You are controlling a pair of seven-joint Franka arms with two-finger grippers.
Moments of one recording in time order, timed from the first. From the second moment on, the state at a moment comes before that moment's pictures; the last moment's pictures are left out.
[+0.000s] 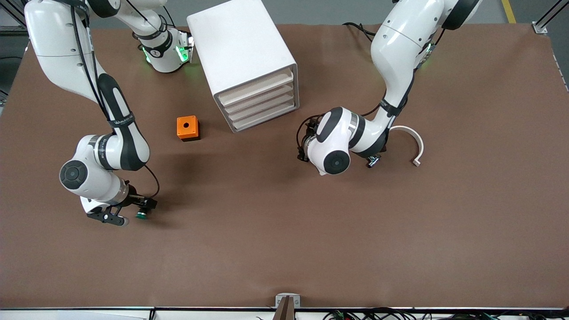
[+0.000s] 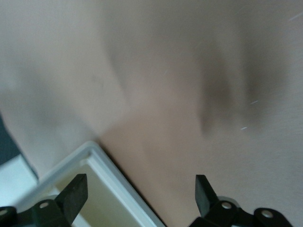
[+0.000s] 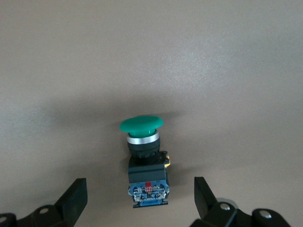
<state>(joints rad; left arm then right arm) -0.58 0.76 -0.09 -1.52 -0.56 1.84 -1.76 0.10 0.62 -0.10 -1.79 0.07 2.42 0.23</state>
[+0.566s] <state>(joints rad) -0.59 0.84 -0.10 -1.52 -0.92 1.81 -2.08 0.10 0.65 -0.11 -1.79 0.07 2.42 0.23</state>
